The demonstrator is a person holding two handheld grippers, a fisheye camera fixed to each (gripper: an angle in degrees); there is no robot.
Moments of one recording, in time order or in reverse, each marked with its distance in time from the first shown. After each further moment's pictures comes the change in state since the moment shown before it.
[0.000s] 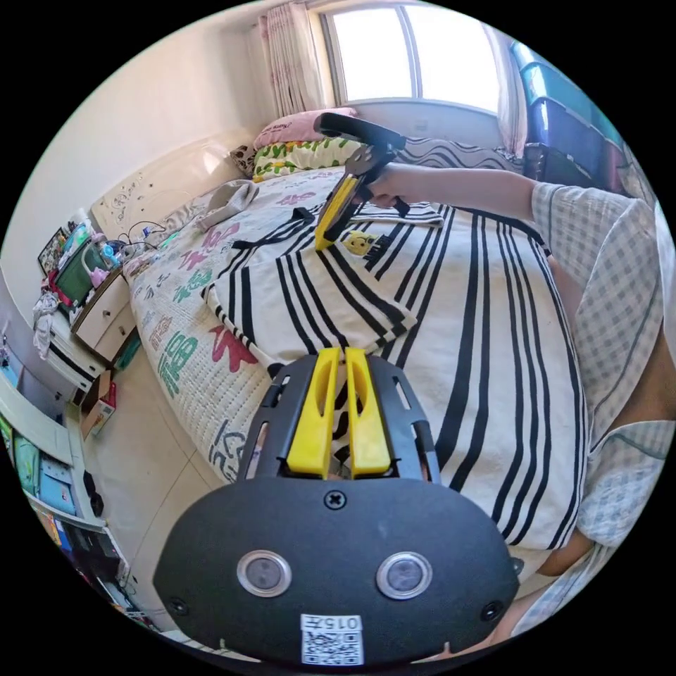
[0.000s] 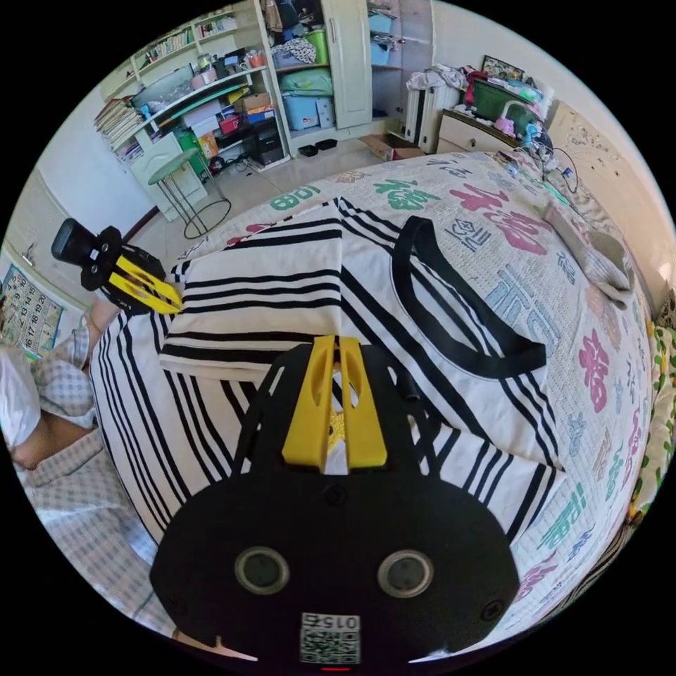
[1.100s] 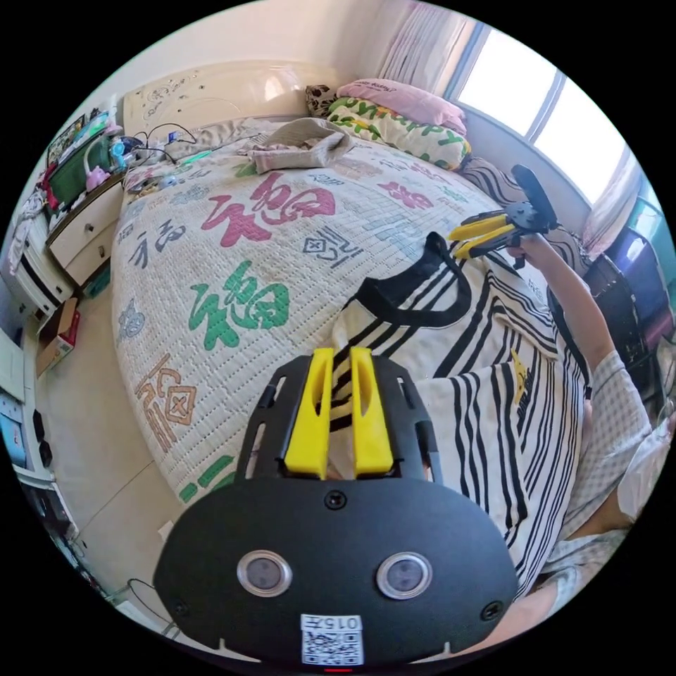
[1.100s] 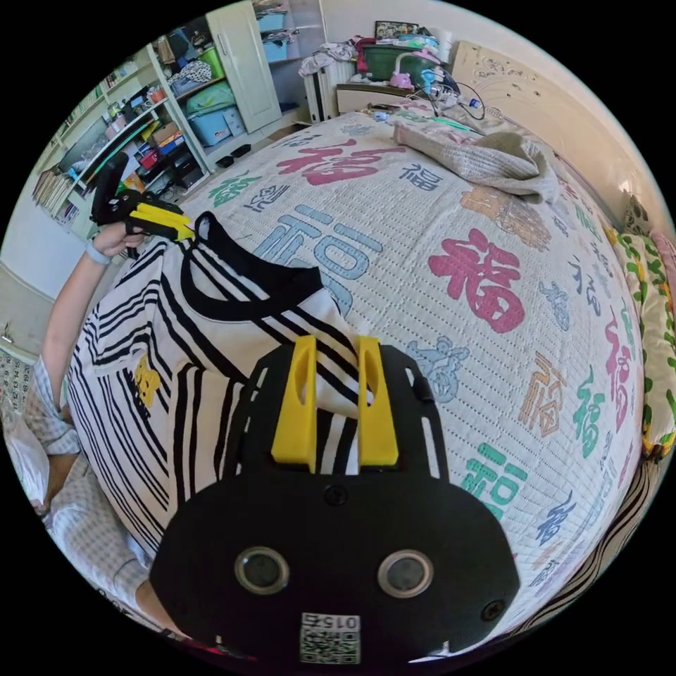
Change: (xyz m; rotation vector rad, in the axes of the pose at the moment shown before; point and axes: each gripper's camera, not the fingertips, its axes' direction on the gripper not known) left arm -0.197 -0.147 0.157 -0.161 0.181 -0.337; right arm 0.183 0.095 -0.099 -0.053 0.027 0.212
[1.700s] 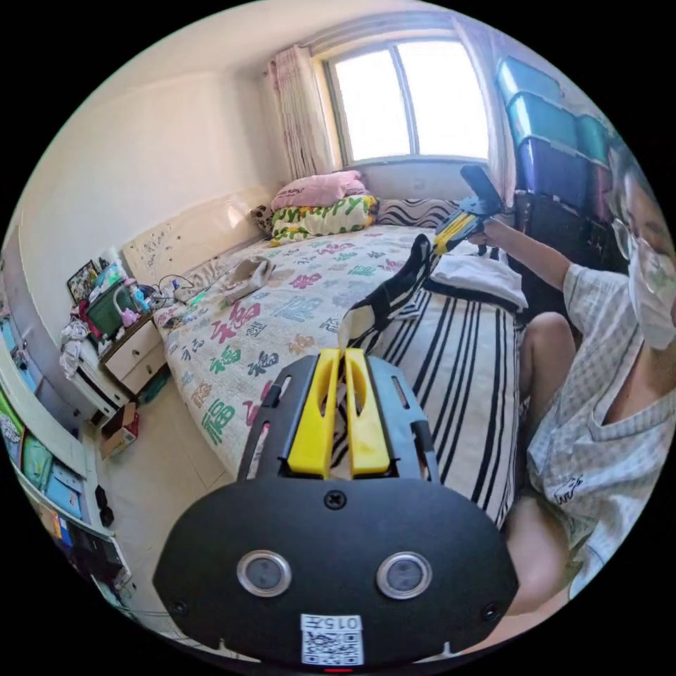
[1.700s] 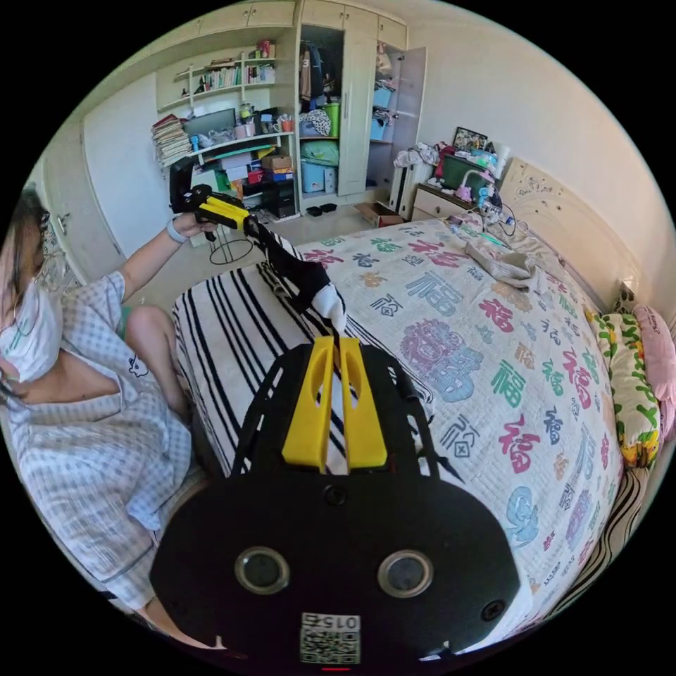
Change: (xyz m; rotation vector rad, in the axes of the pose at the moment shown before) left arm 0.276 0.244 -0.168 0.343 -0.248 0.377; right arm -0.225 0.320 -0.165 0.318 0.035 -0.296
